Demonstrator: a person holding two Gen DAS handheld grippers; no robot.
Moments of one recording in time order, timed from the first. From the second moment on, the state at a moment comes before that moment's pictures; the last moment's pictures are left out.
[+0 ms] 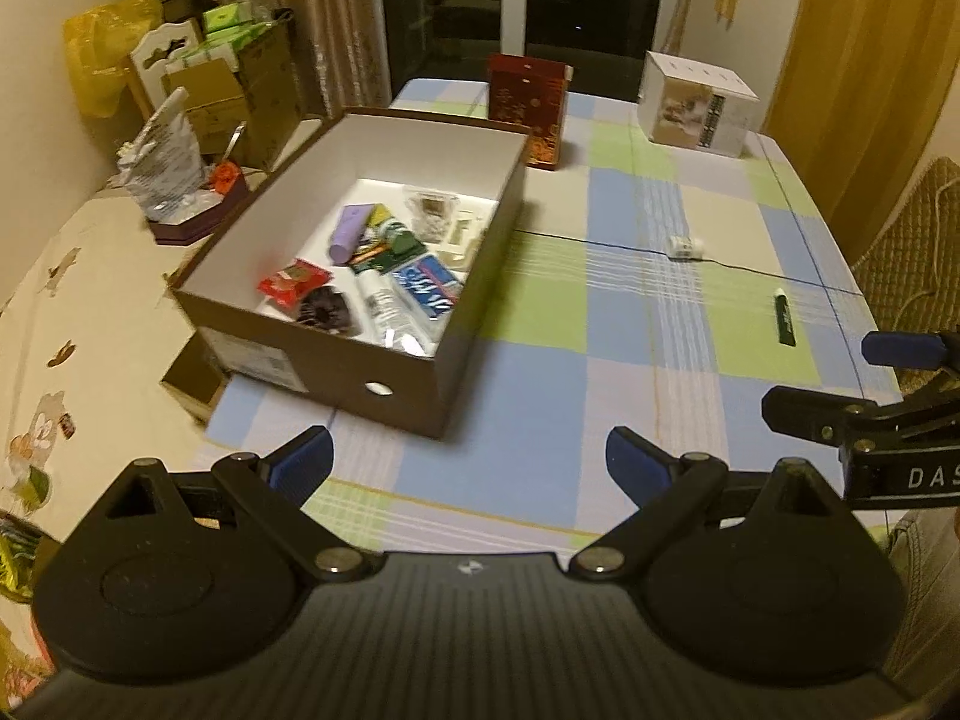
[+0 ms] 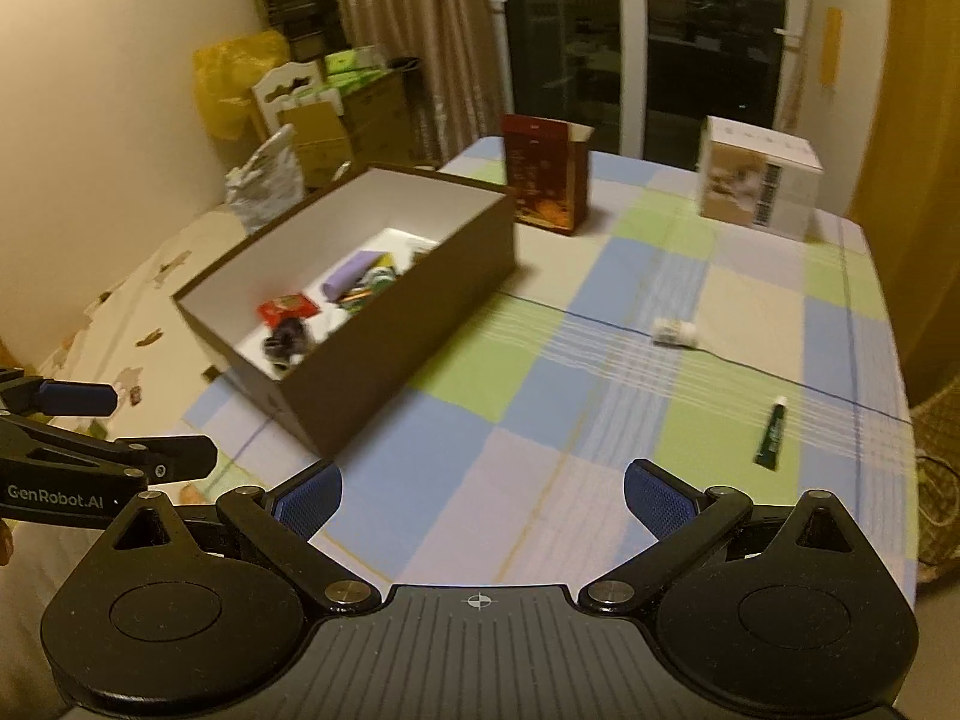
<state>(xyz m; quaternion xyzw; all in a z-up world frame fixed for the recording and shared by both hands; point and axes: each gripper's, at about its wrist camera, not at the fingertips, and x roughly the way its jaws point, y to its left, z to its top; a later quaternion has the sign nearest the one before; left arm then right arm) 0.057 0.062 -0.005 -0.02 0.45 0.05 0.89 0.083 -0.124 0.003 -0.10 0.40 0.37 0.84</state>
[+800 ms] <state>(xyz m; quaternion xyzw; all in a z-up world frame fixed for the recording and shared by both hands) 0.182 -0.027 -0.081 0.03 0.47 -0.07 0.88 0.164 -0.215 -0.062 -0.04 0.43 0.22 0.88</state>
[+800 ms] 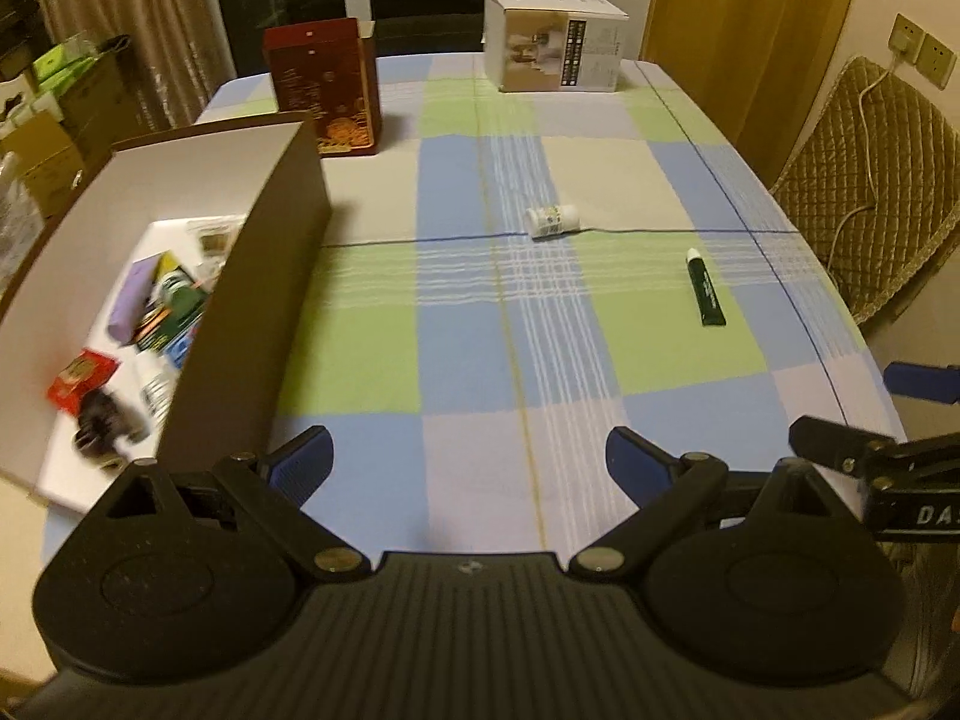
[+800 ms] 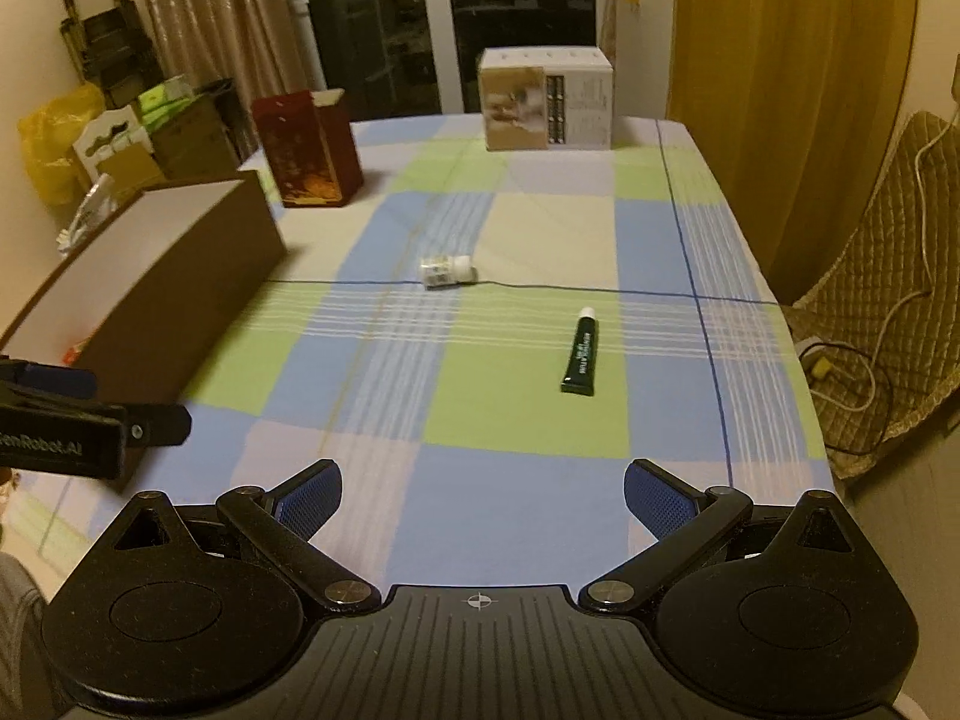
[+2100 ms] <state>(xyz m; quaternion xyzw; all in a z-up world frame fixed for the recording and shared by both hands) 0.342 -0.082 -0.174 0.15 0.45 -0.17 0.86 0.347 -0.216 -0.162 0.00 0.48 0.18 0.86</state>
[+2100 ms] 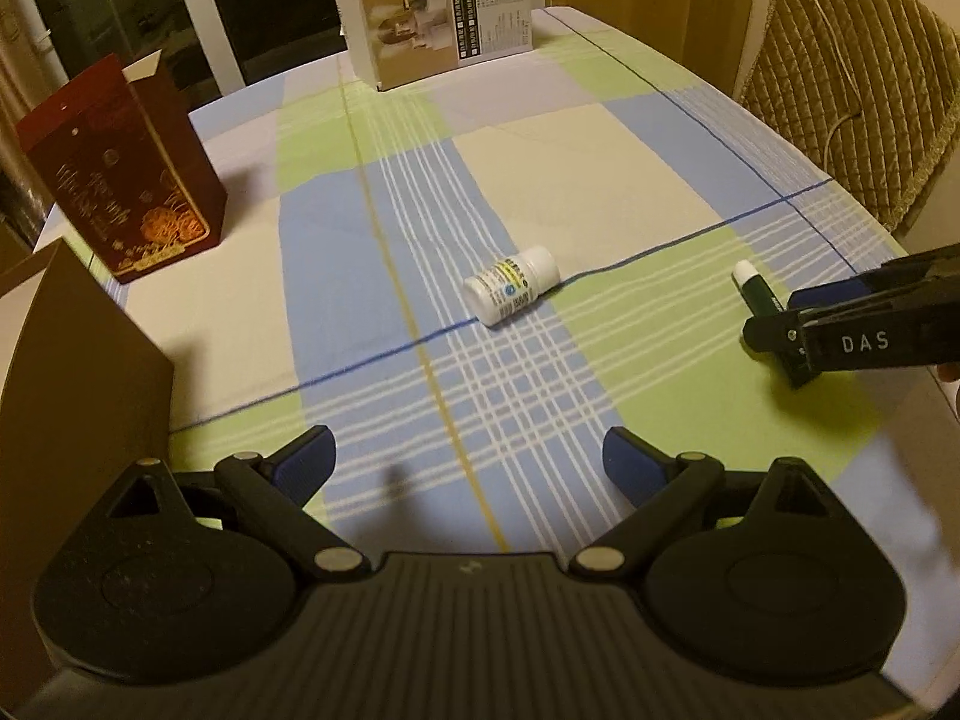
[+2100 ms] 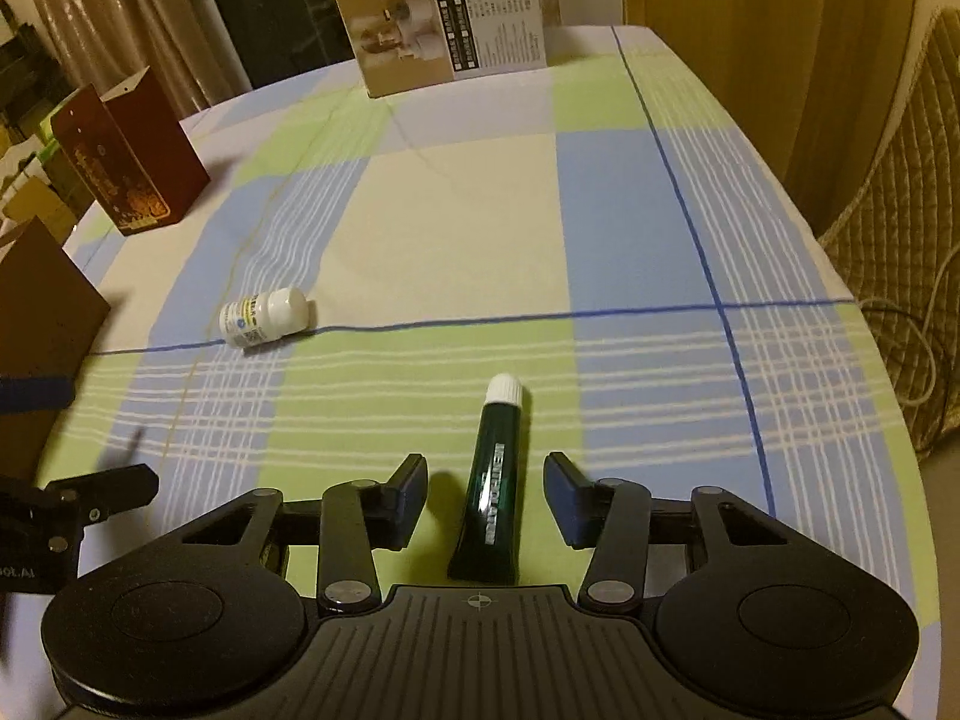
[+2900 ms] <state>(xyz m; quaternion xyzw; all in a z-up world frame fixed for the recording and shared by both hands) 0.412 -0.123 -0.200 0.26 0.38 -0.33 0.82 0.347 -0.220 -0.162 -0.03 0.50 0.20 0.84</state>
